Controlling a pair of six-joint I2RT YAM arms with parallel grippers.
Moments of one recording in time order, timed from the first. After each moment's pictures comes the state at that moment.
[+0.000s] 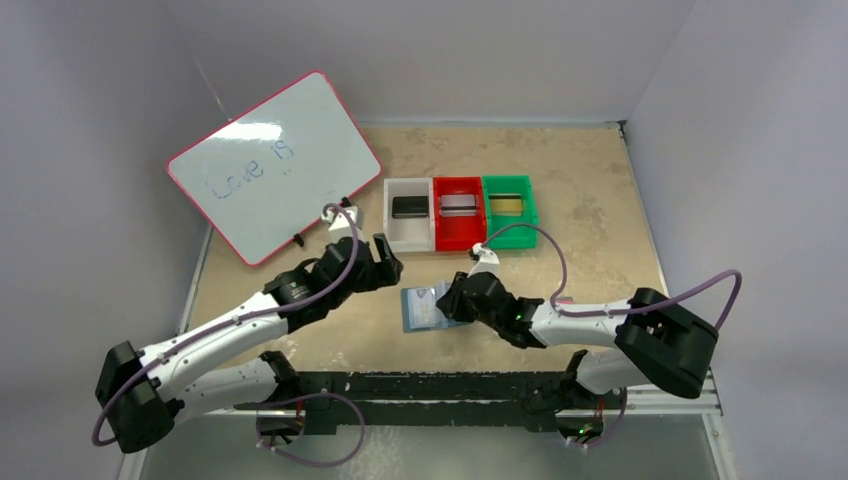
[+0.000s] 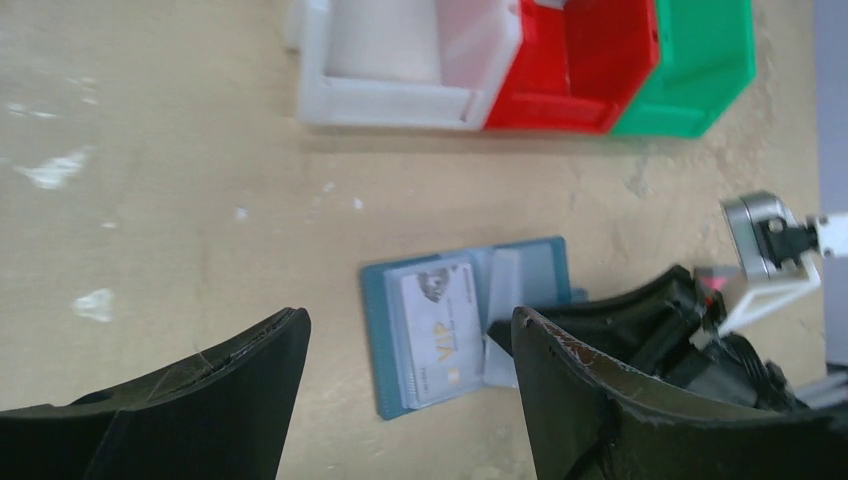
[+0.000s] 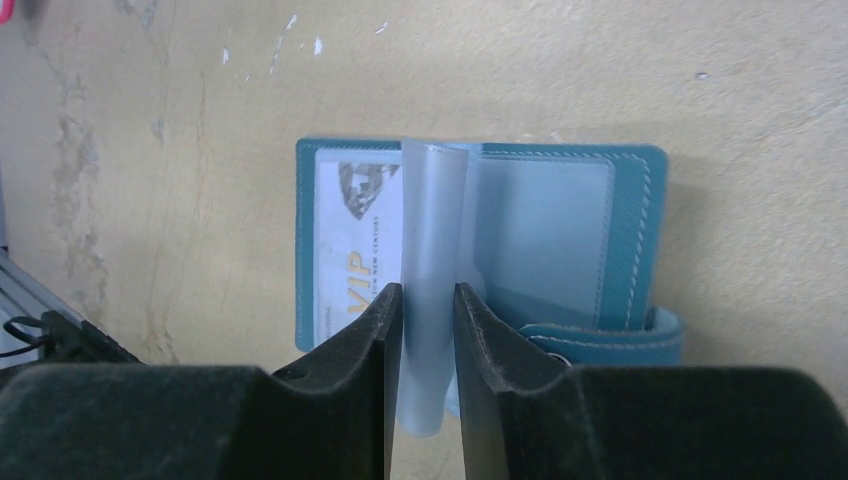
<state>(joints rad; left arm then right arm) -0.84 0.96 0.73 -0.41 -0.39 -0.84 1.01 1.35 0.44 0.23 0.28 0.94</state>
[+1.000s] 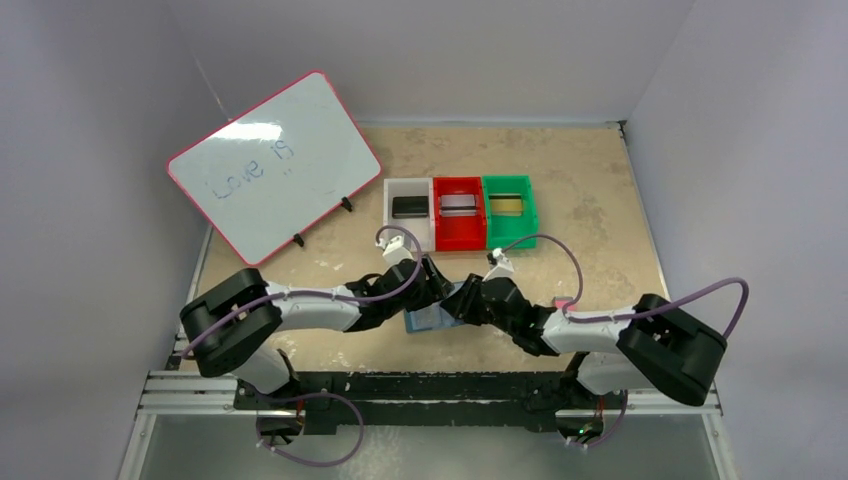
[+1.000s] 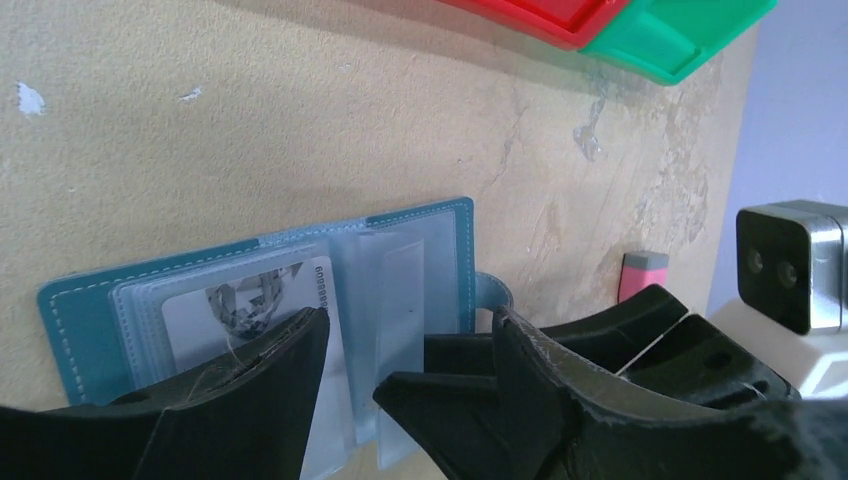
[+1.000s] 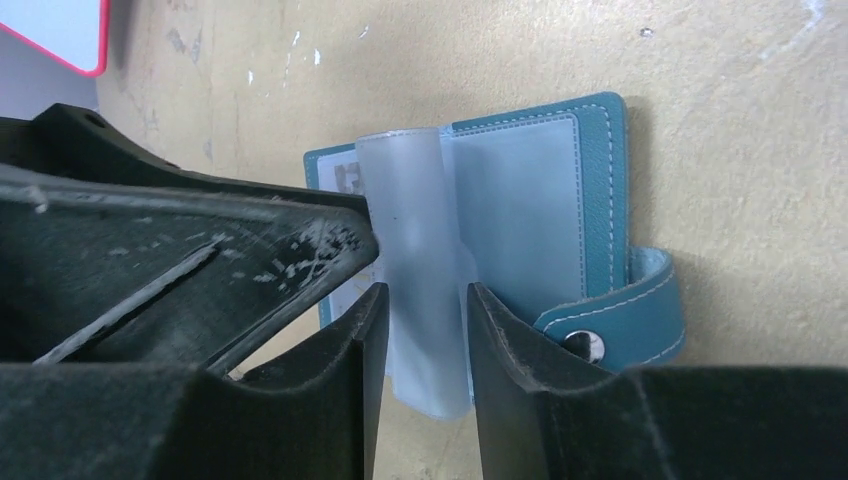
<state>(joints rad) -1.01 1.51 0.63 0.23 -0.29 -1.19 0.91 1.32 0.27 0.48 0.17 1.06</state>
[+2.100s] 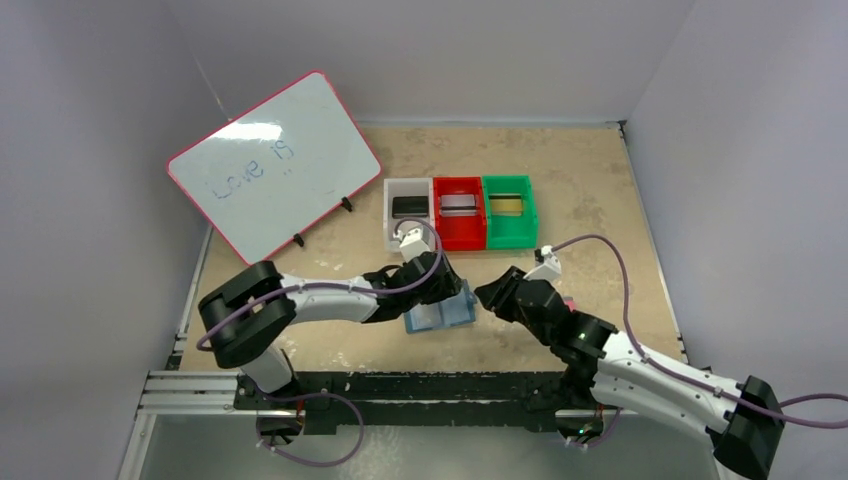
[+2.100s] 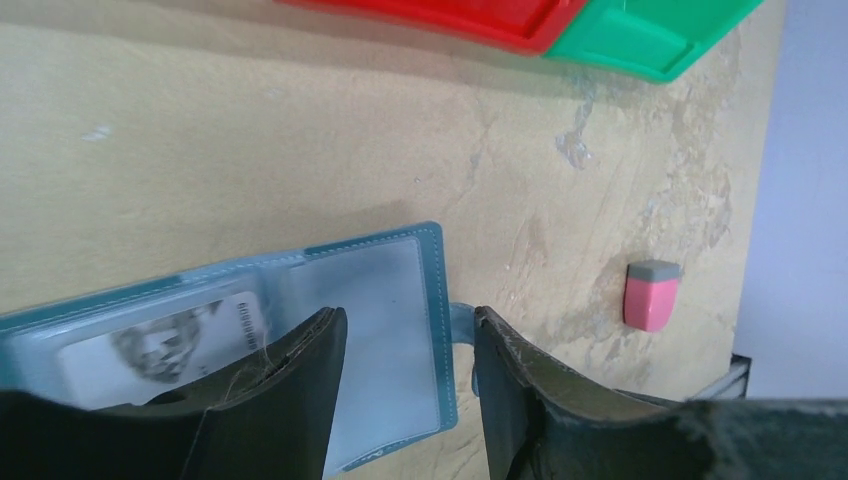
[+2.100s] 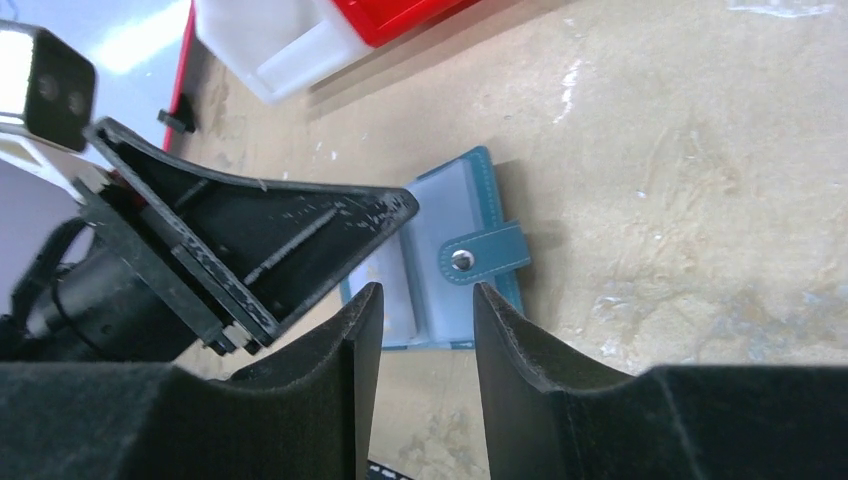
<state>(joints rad) -1.04 1.65 0.79 0.18 -0.30 -1.16 0.91 0.67 0.34 -0.24 0.42 1.12</state>
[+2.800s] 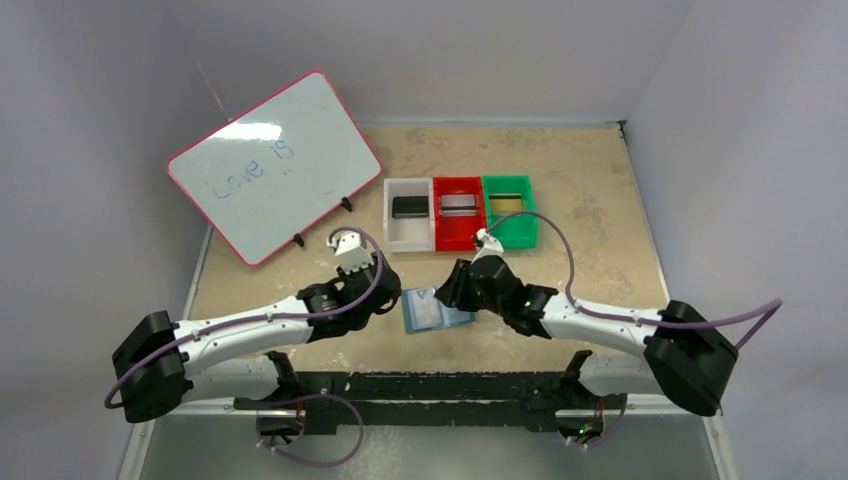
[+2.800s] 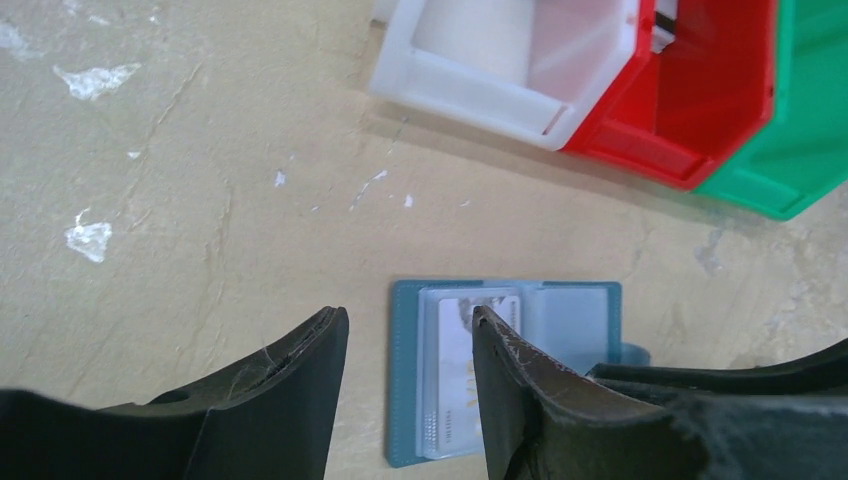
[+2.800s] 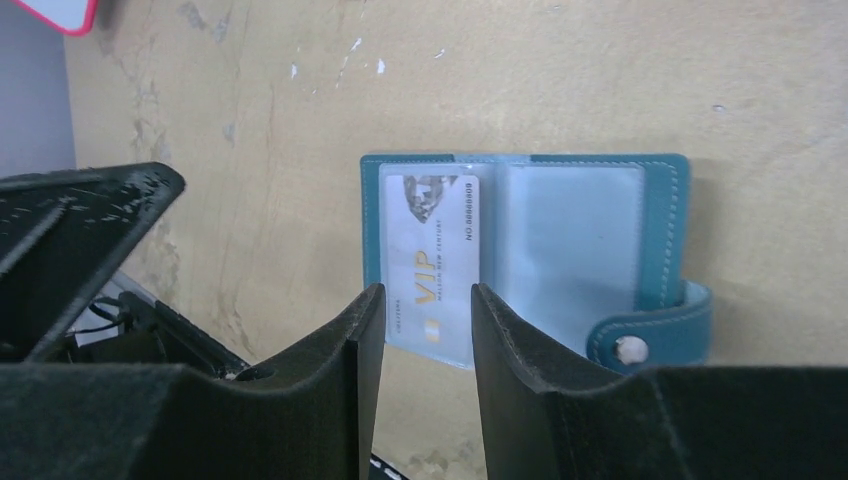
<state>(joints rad) -1.04 1.13 0.65 -0.33 -0.71 -1.15 0.91 1.20 0.50 0.06 0.16 0.94</state>
